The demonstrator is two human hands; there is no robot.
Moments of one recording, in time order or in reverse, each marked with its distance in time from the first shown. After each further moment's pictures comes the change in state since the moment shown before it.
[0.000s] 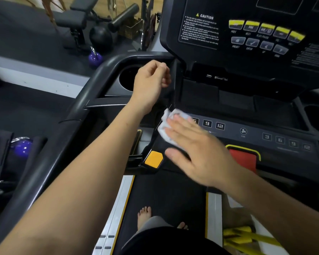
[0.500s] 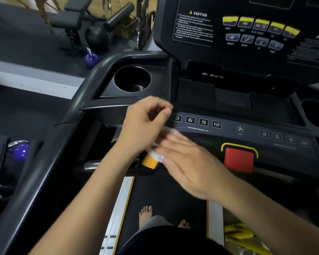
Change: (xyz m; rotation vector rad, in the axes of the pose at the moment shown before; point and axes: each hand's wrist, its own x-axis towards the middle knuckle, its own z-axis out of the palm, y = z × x) left_hand -0.098 0.010 -0.018 0.426 -0.120 0.200; right_hand -0.012 -0.018 0.005 0.136 -0.071 -0.057
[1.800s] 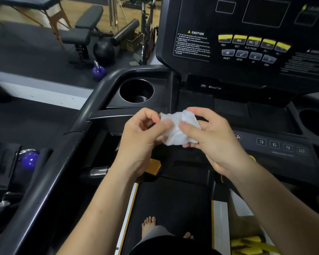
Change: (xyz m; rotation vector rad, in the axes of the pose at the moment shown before) left_hand -0.025 0.036 -0.009 -0.720 0.041 -0.365; right_hand 0.025 0.017 -0.044 1.165 0.425 0.618
